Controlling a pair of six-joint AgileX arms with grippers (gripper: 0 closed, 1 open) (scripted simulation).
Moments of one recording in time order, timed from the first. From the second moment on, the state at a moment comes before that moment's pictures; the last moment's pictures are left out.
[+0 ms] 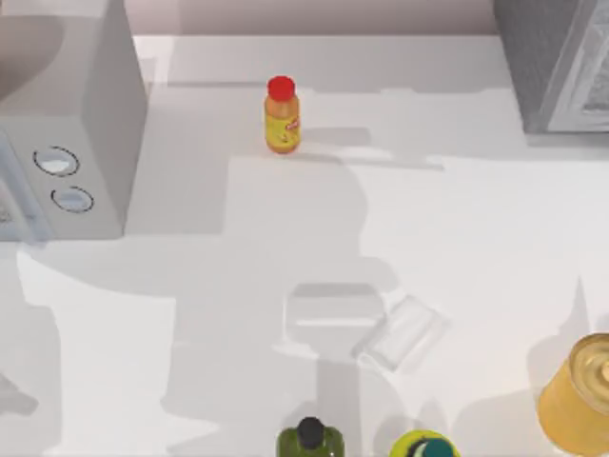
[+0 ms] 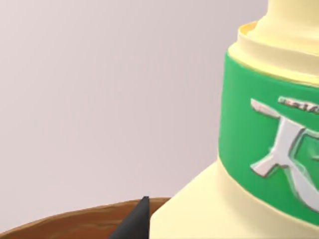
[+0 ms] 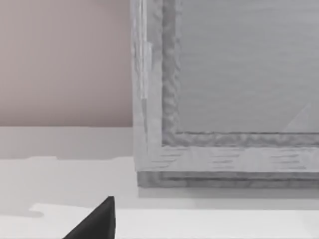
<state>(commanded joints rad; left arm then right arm) 0.30 1.49 0.98 0.48 0.32 0.02 0.00 0.00 0.00 0.00 0.00 0.00</state>
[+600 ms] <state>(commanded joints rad) 0.30 1.47 1.01 0.48 0.31 0.02 0.00 0.00 0.00 0.00 0.00 0.00</state>
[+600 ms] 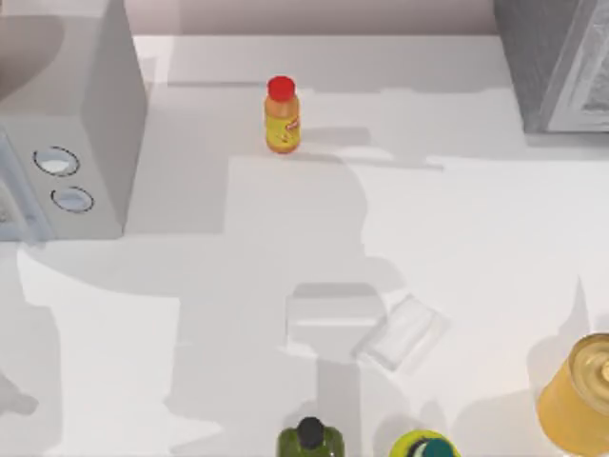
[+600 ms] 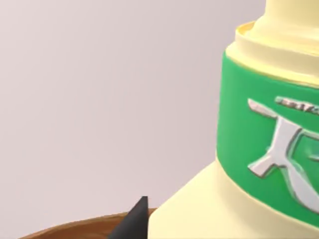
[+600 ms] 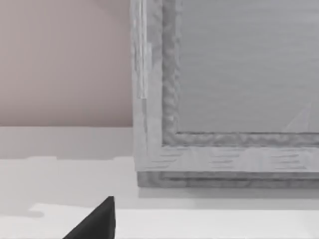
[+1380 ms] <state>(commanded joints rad) 0.30 1.48 1.57 0.09 0.24 0.02 0.00 0.00 0.00 0.00 0.00 0.00</state>
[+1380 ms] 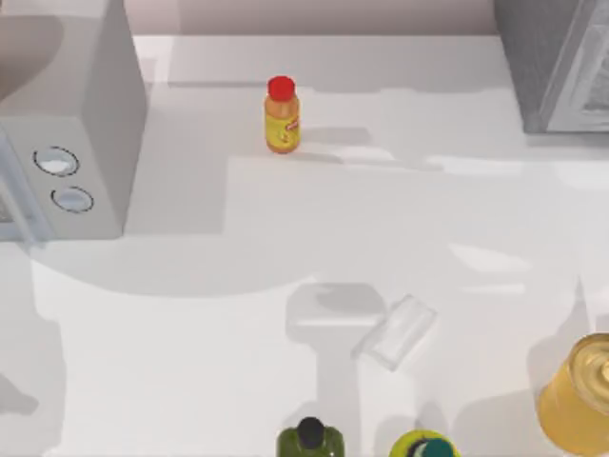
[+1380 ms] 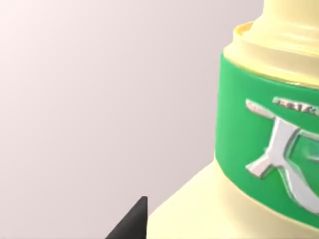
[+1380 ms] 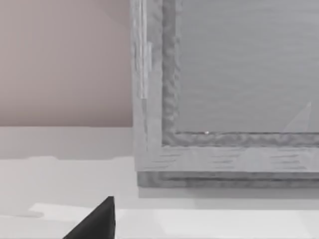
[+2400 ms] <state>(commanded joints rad) 0.27 1.35 1.45 -0.11 0.27 0.02 0.00 0.00 0.00 0.00 0.00 0.00</state>
